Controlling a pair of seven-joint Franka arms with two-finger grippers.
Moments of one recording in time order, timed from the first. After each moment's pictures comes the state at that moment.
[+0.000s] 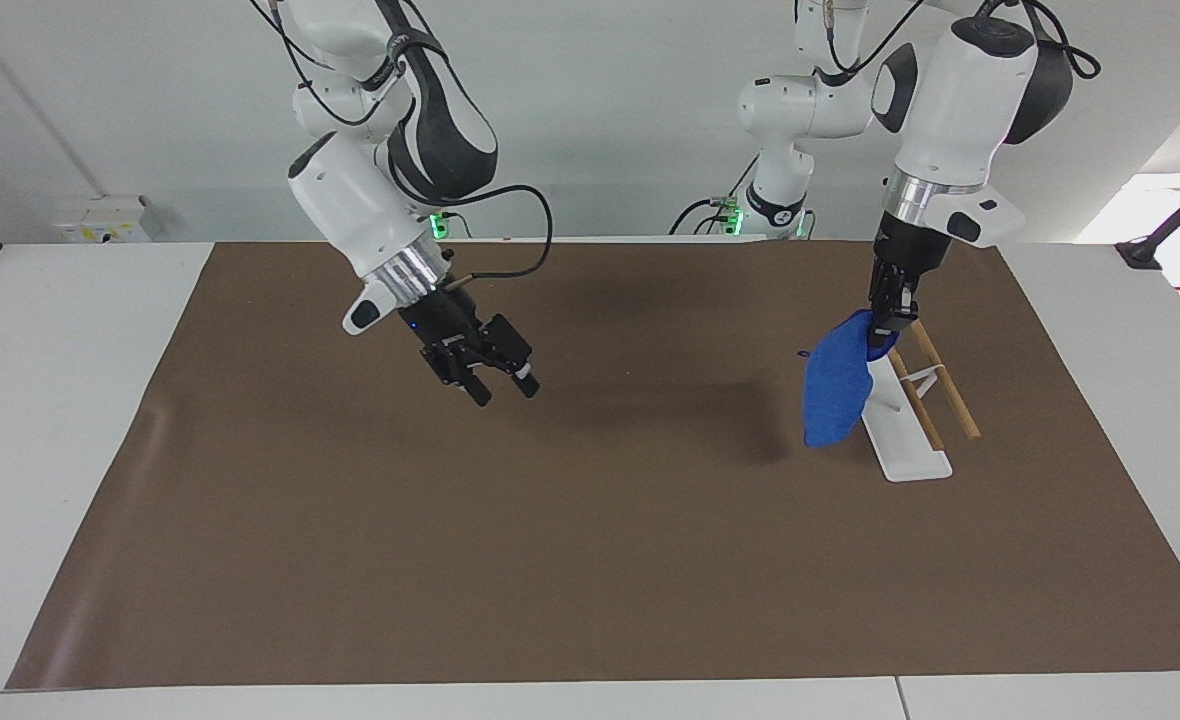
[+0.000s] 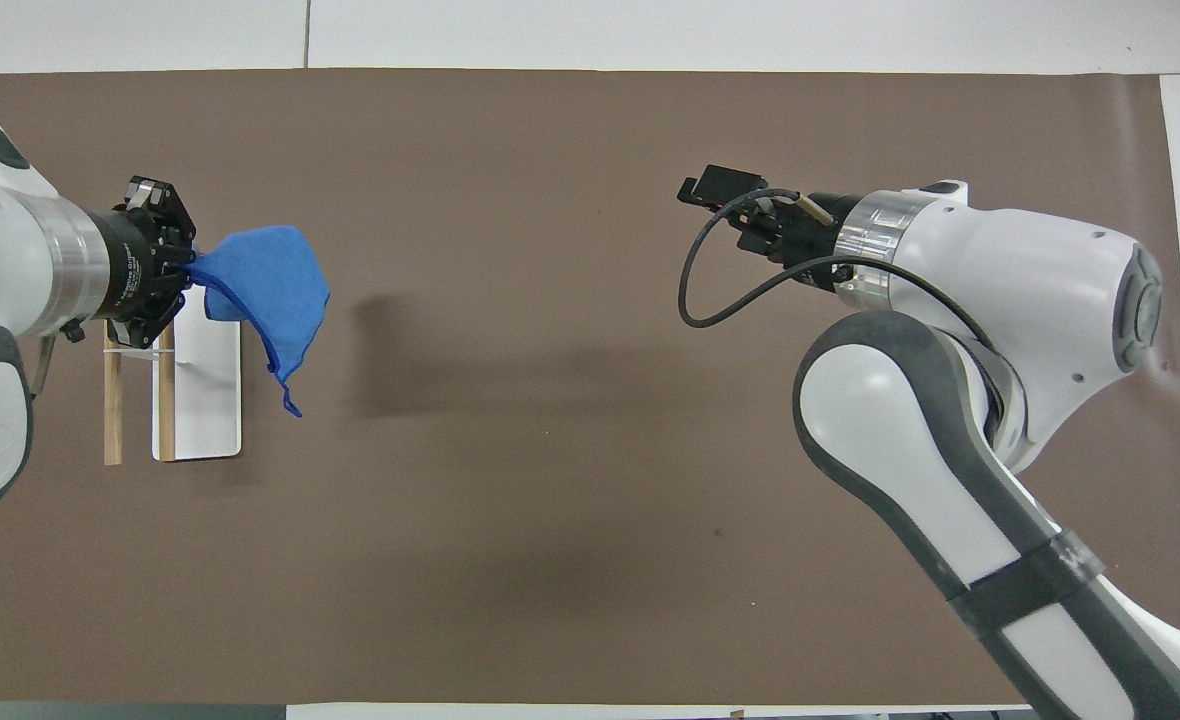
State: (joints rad) left arm -0.13 -0.12 -0.08 -1.94 0.05 2.09 -1.47; right arm 0.10 0.09 0.21 -1.98 0.53 2.52 0.25
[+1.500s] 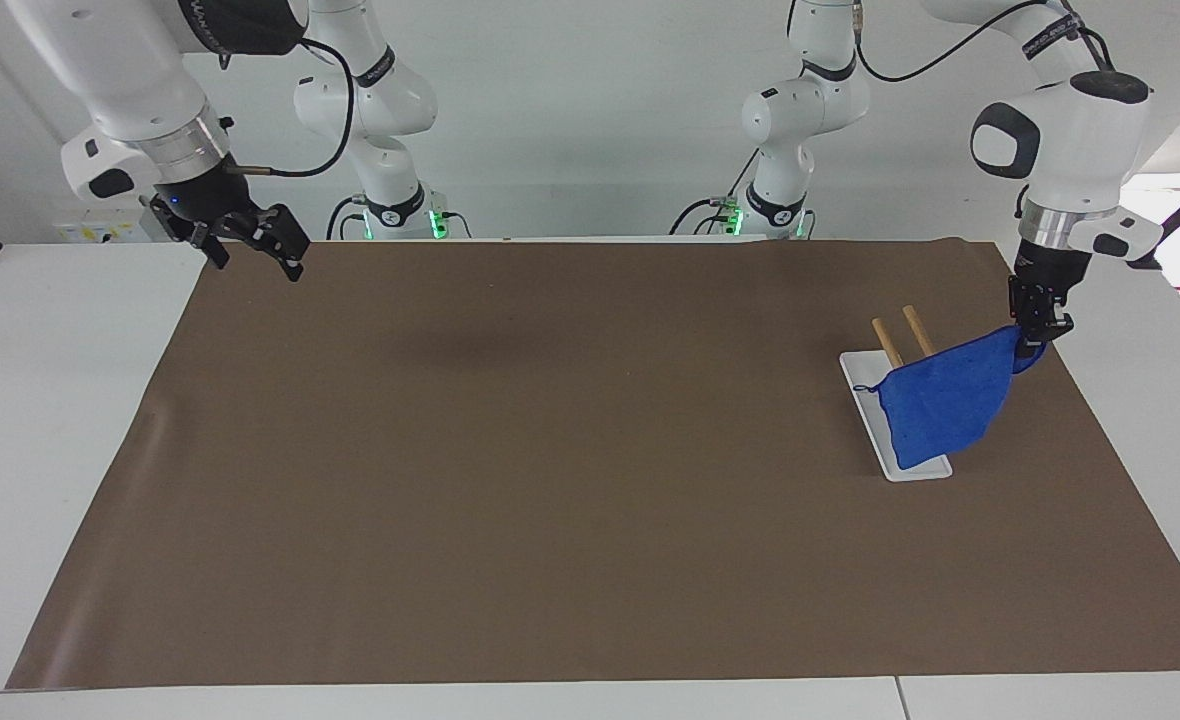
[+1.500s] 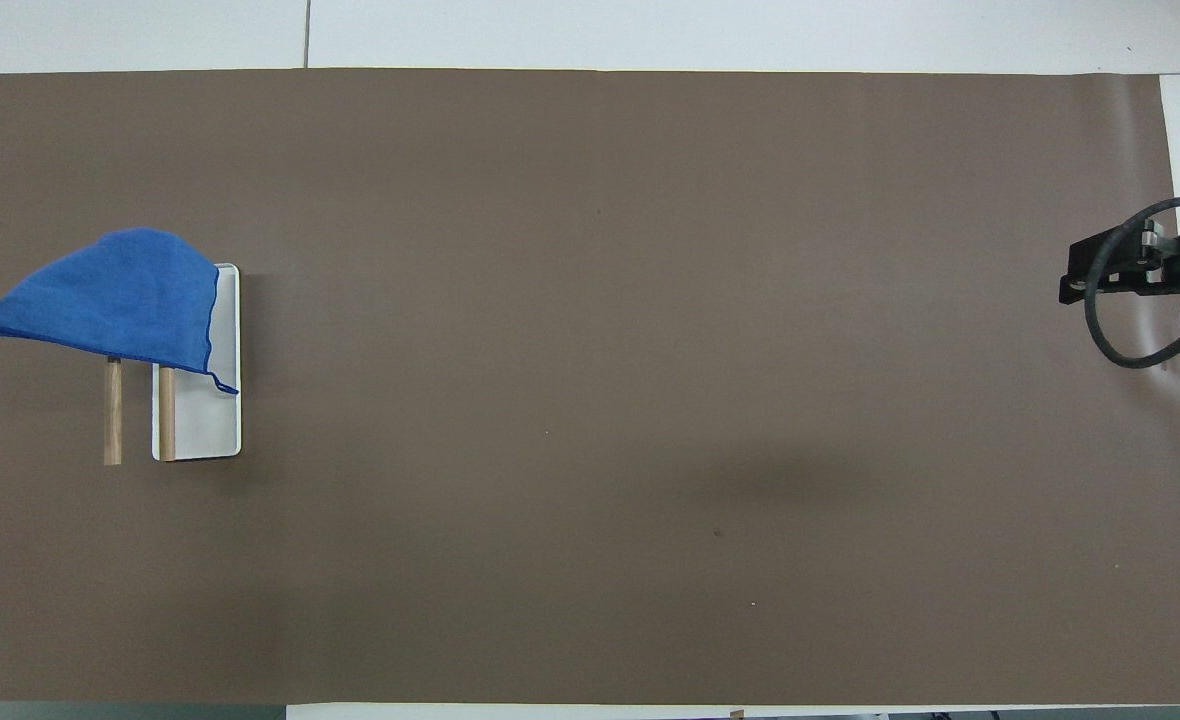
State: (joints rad) left arm 0.27 -0.16 -0.07 -2.21 0.06 2.41 -1.16; right arm 0.01 0.00 -0.01 -1.54 0.01 1.48 0.23
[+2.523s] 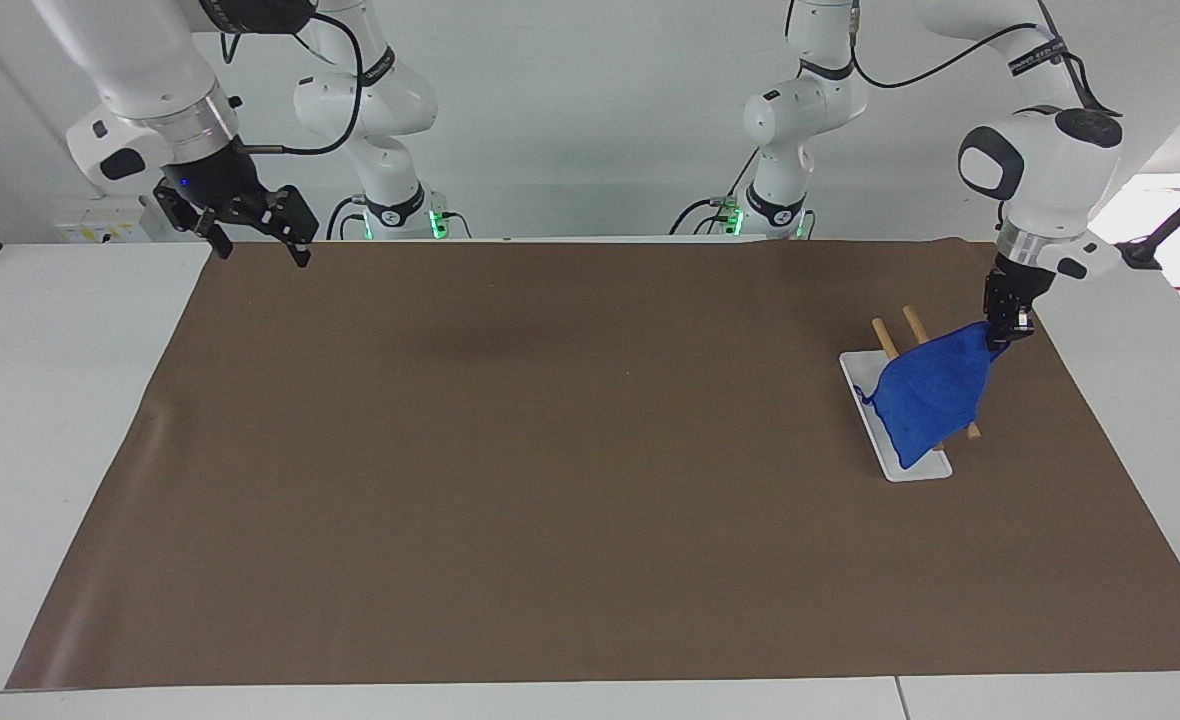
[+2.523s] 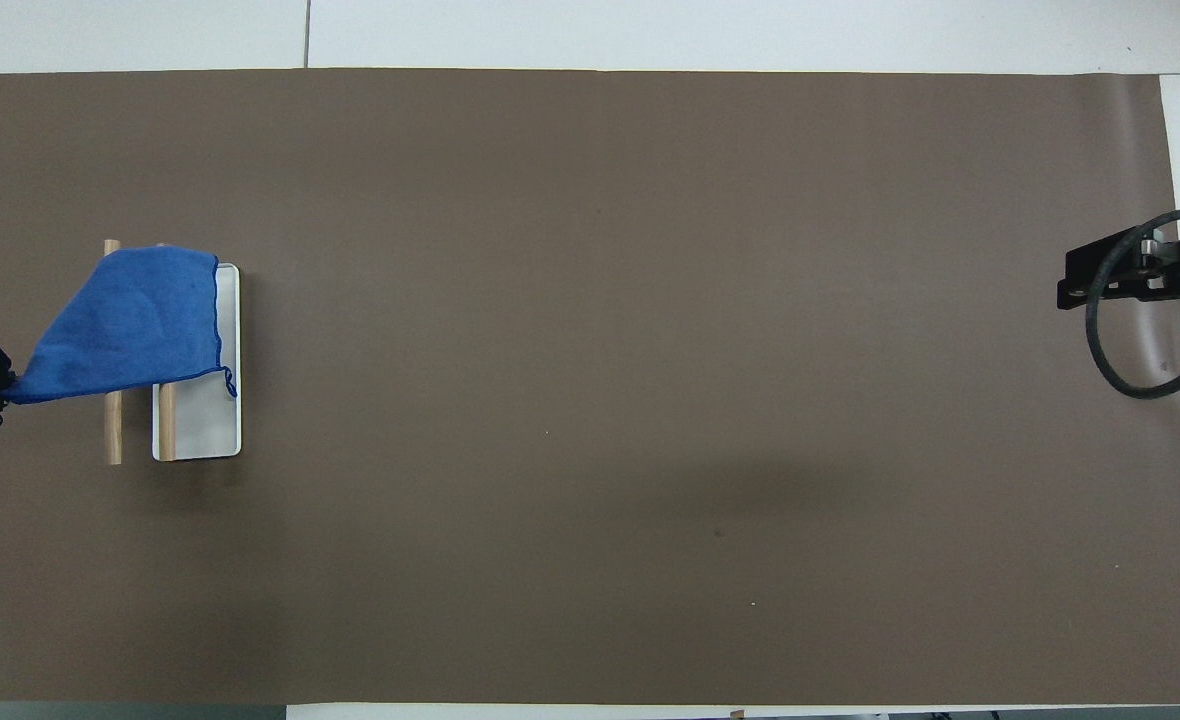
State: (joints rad) left arm 0.33 -0.17 -0.08 -2.34 0.06 2.41 -1.08; right arm 0.02 -0.01 0.00 -1.52 0.00 1.46 0.19
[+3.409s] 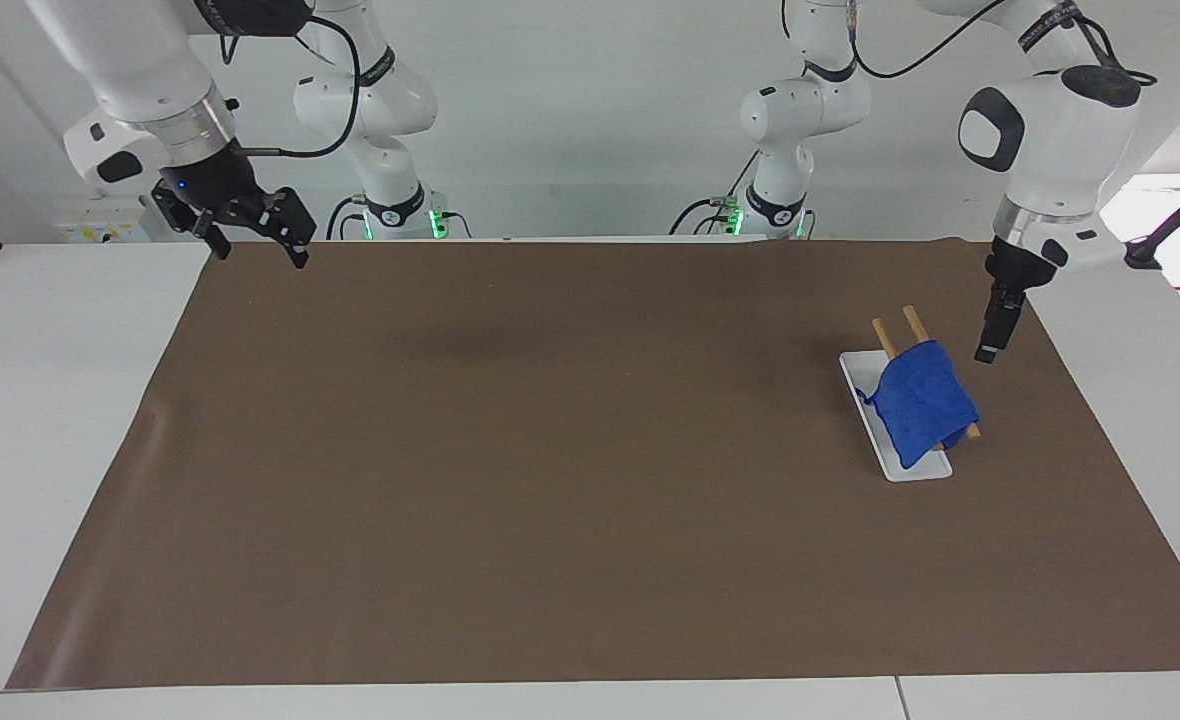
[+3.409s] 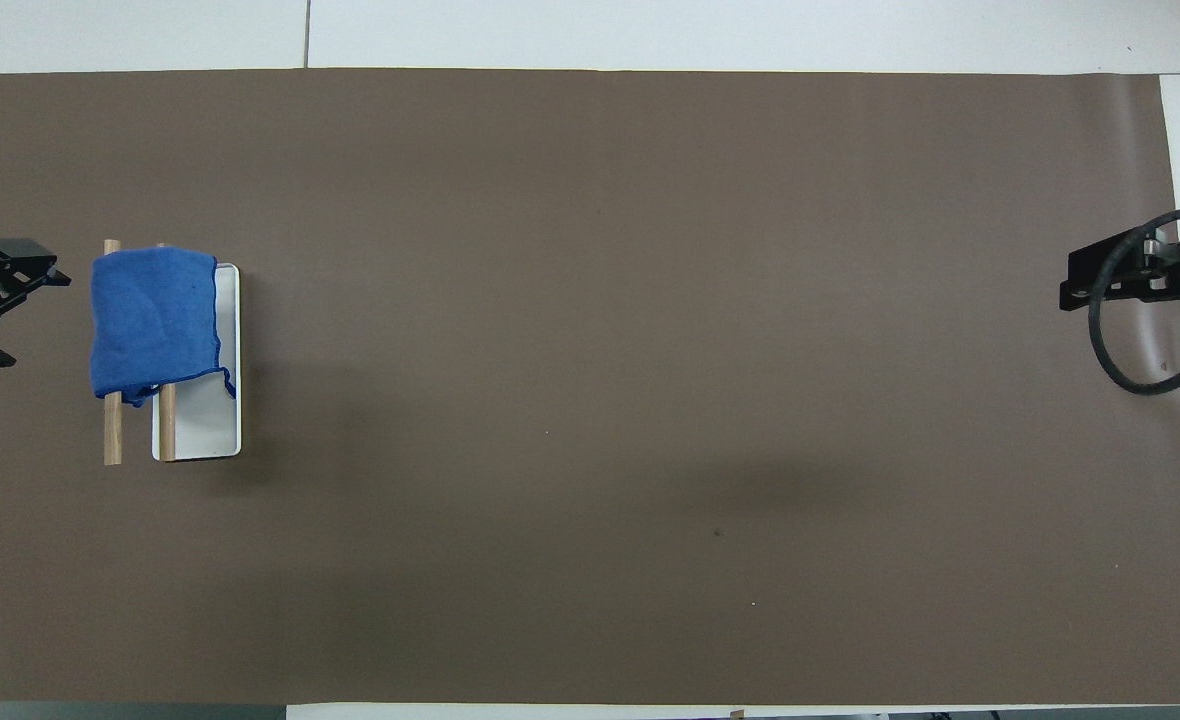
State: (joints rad) left arm 0.16 -0.15 -0.10 -2.09 0.06 2.17 -0.71; right arm 0.02 -0.01 0.00 -1.52 0.00 1.46 0.19
